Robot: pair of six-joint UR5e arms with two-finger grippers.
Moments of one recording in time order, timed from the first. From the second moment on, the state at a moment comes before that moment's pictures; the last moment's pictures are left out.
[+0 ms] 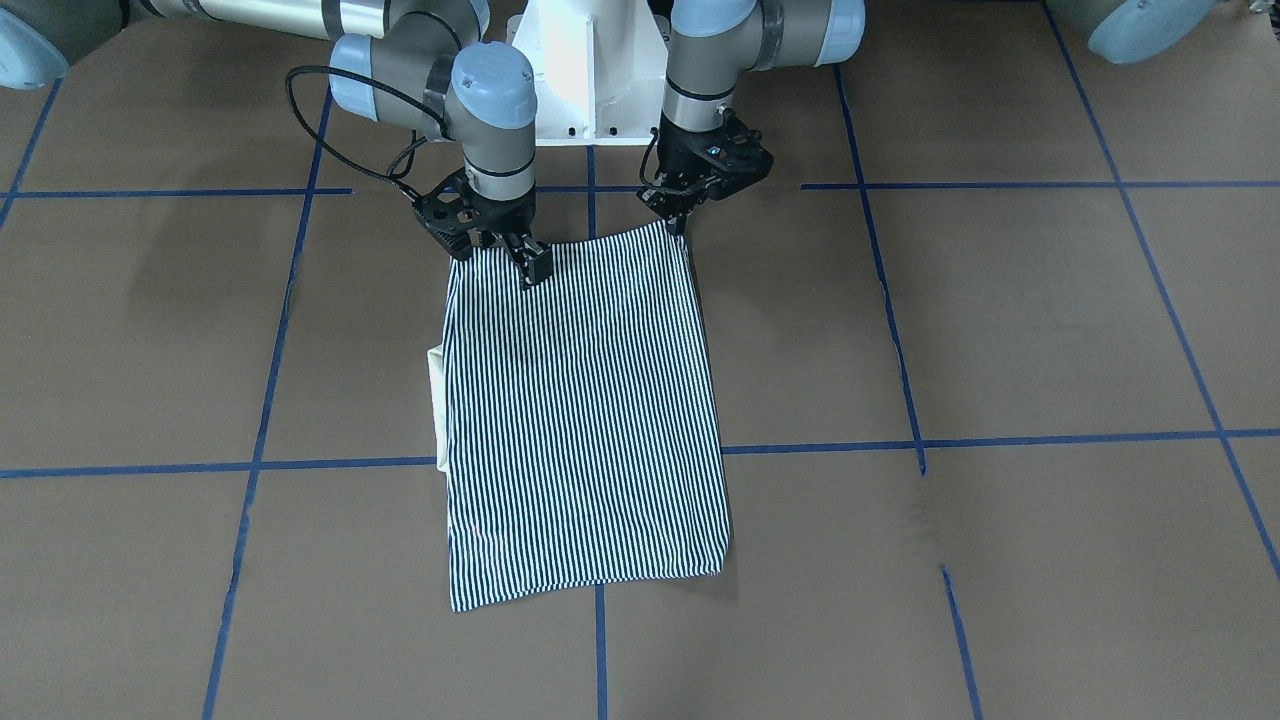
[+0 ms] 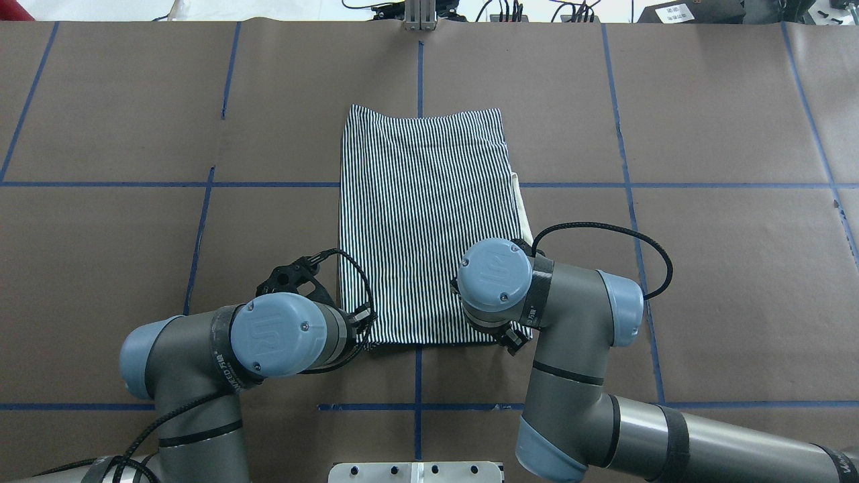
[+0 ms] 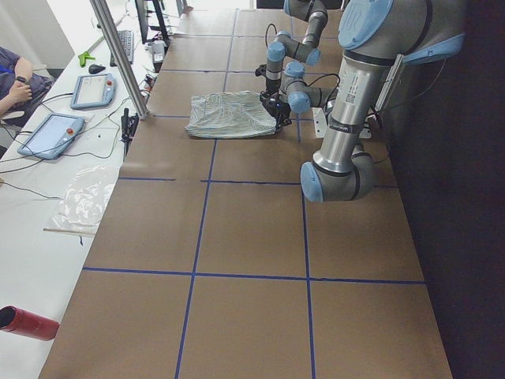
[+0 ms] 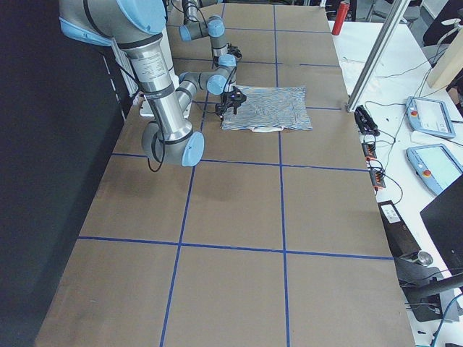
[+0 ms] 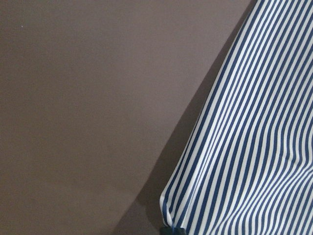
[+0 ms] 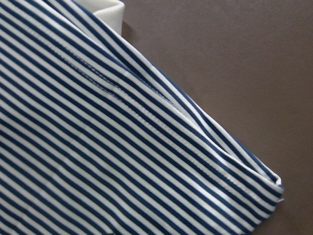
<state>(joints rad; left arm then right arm) -0.28 -2.07 -1.89 -1.62 -1.61 -1.98 0.36 -0.99 1.71 -1.64 1.77 2.15</state>
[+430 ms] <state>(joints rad) -0.28 -2.07 -1.89 -1.62 -1.61 -1.98 0.36 -0.99 1.71 -1.67 1.77 2.15</state>
